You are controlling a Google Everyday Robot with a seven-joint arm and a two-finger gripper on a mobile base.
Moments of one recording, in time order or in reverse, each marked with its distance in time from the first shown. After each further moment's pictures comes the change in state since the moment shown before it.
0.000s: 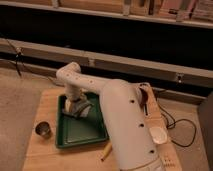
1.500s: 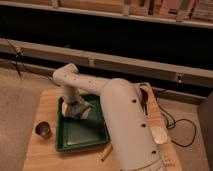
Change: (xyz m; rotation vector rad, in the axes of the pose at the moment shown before) arm -0.015 -0.039 -0.011 0.032 -0.022 -0.027
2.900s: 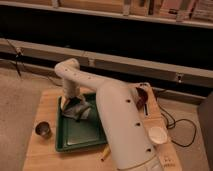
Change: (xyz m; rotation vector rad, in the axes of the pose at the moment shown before) arm 0.013 0.012 -0.015 0.062 0.003 0.270
